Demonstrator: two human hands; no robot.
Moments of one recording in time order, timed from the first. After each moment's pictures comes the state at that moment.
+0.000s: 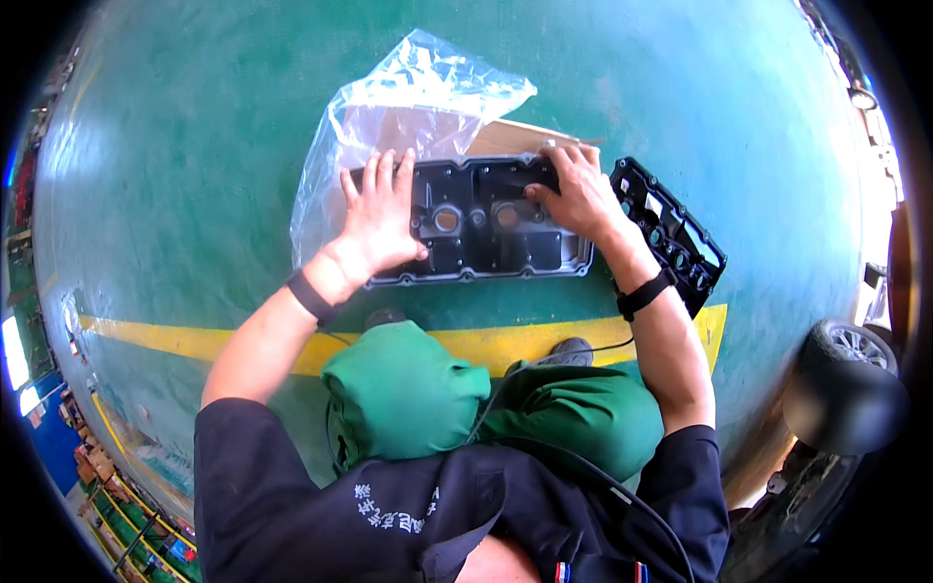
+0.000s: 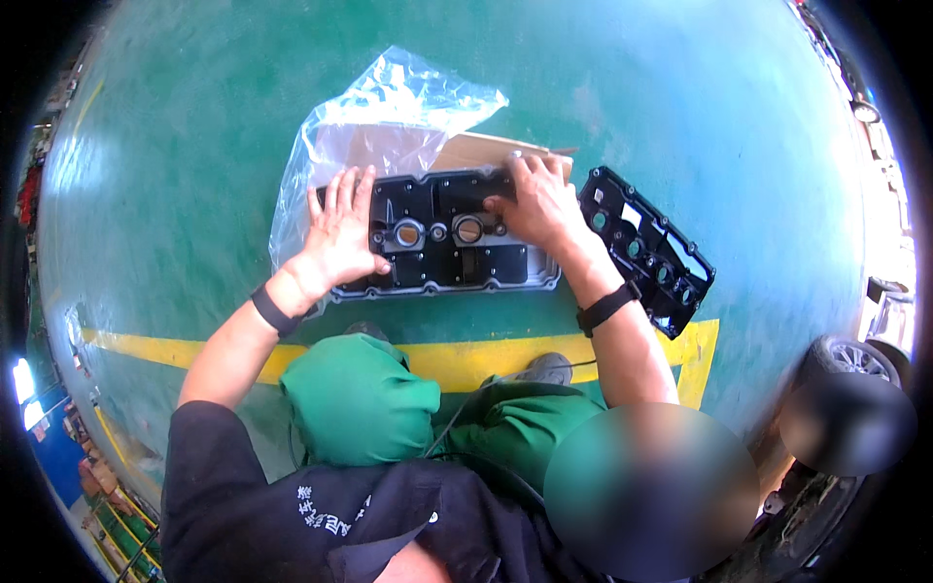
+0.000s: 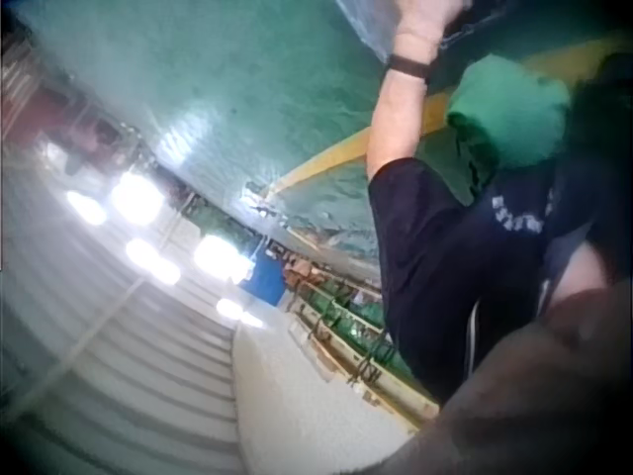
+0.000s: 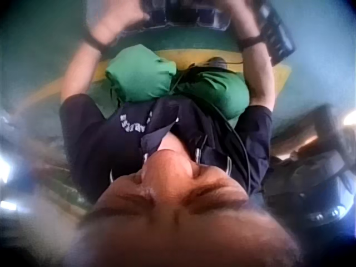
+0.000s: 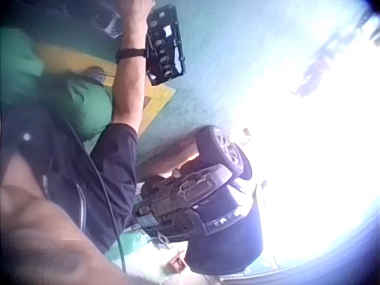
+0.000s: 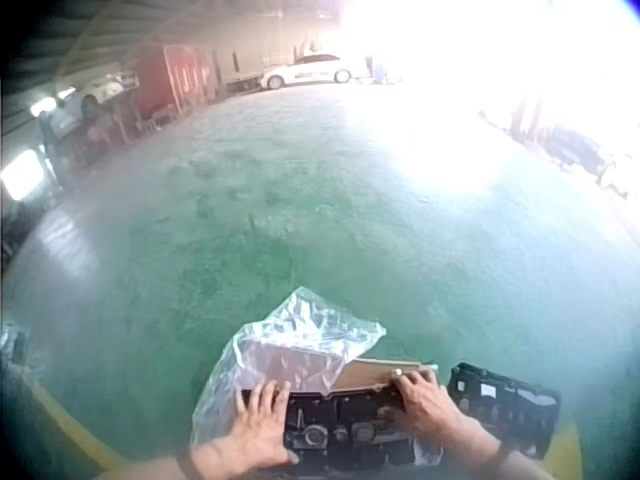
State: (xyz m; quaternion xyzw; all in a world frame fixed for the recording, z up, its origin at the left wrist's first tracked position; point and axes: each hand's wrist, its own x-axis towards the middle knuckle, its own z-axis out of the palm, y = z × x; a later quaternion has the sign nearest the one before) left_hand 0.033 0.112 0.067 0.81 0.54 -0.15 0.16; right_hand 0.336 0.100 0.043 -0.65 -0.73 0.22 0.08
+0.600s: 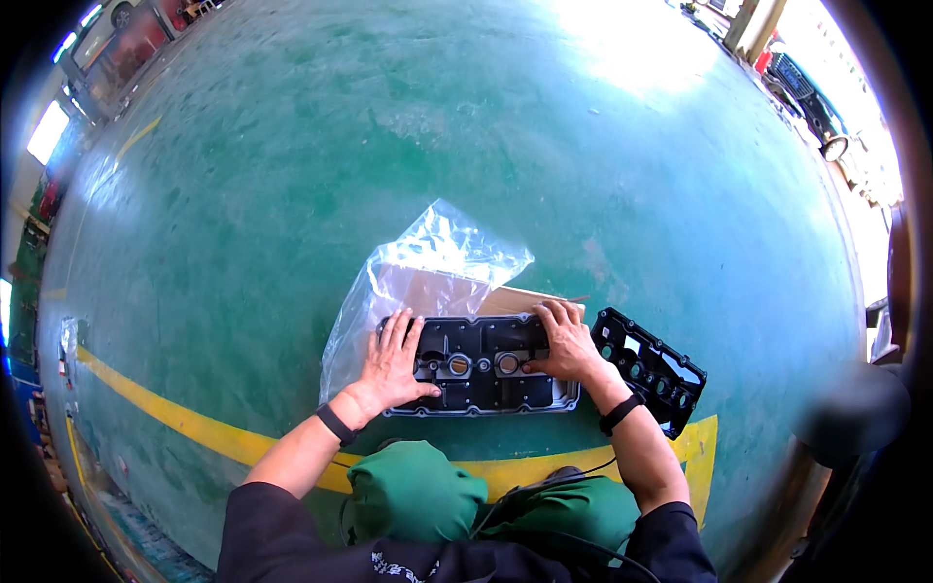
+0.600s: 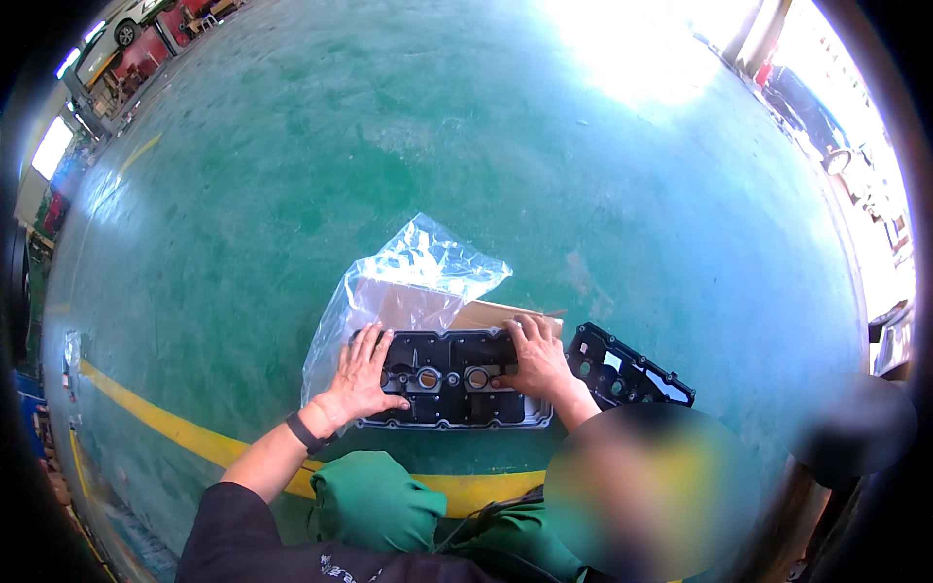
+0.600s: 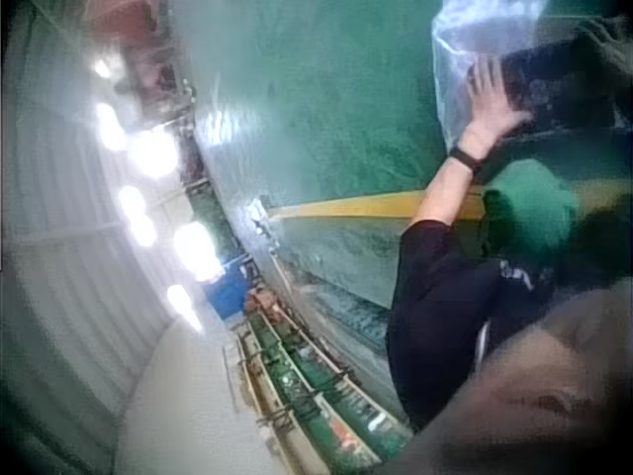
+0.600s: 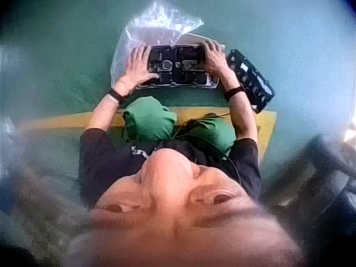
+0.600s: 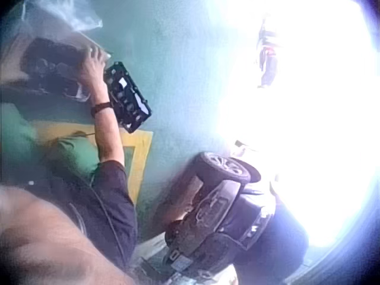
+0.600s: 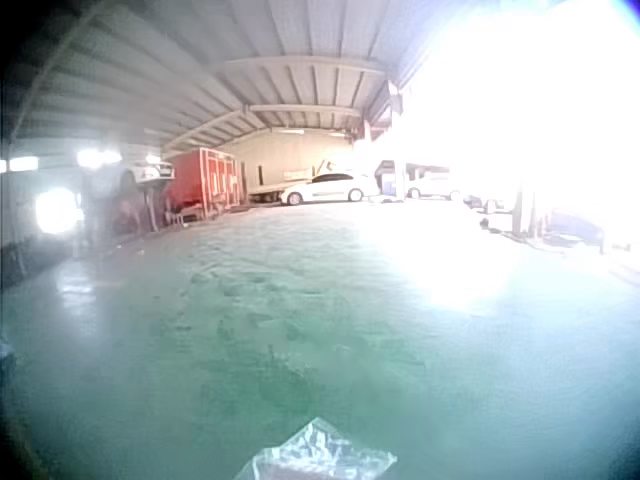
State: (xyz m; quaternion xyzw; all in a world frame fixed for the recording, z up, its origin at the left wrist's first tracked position) left_hand -0.001 0.099 0.062 0.83 0.53 -0.04 0.18; right_hand 0.342 0.095 0.058 -0.62 -0.75 0.23 0.03
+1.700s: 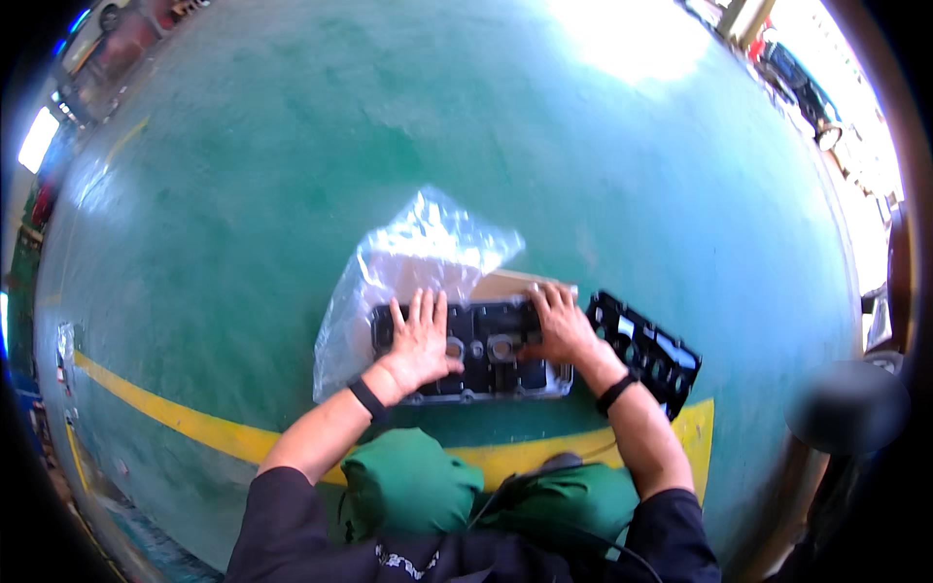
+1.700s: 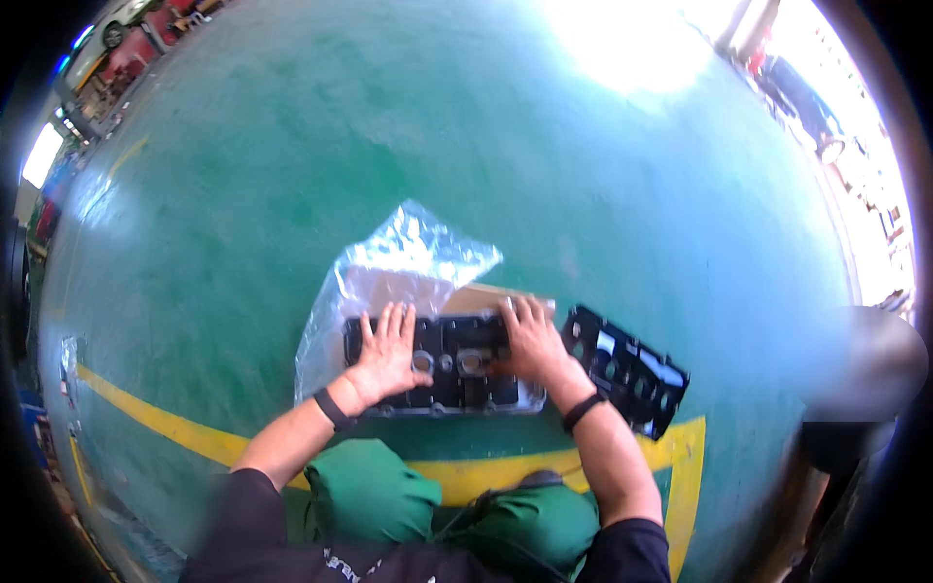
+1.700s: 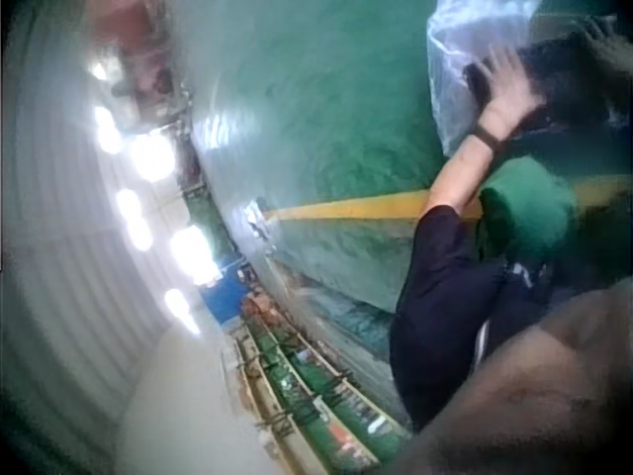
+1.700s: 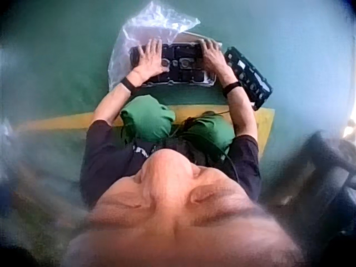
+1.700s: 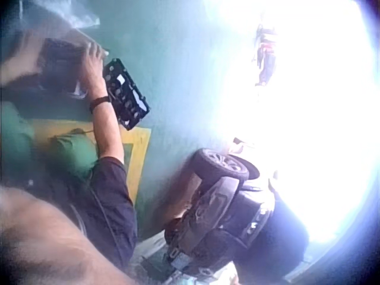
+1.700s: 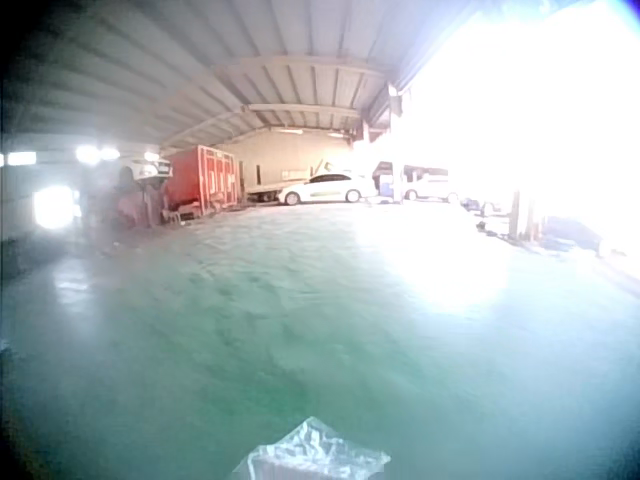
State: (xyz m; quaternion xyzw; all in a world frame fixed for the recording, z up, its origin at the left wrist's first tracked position) left_hand 0.065 0.114 0.056 0.85 0.51 -0.13 0.10; right_hand 0.347 0.093 0.055 -0.62 -0.76 0.18 0.00
